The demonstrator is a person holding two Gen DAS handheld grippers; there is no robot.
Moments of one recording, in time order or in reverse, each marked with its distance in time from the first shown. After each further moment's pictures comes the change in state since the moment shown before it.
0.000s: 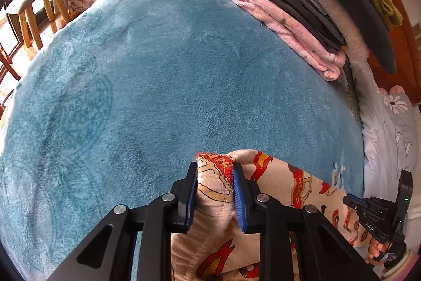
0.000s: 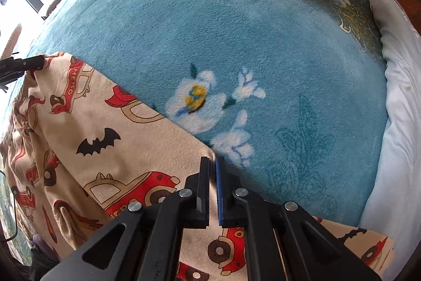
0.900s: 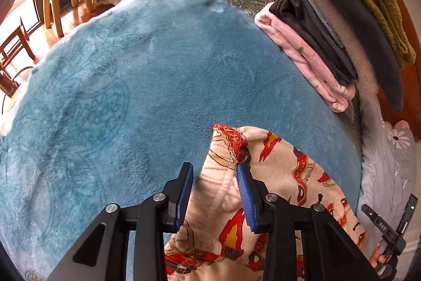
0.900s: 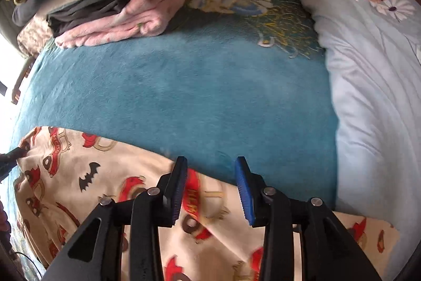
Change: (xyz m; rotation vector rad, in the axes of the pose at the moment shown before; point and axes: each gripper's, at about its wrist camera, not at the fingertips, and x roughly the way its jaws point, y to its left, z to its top) left arm -0.012 0.000 -0.001 -0.140 -0.088 0.071; right arm -0.034 -0.093 0.022 0.377 -0.161 -0.115
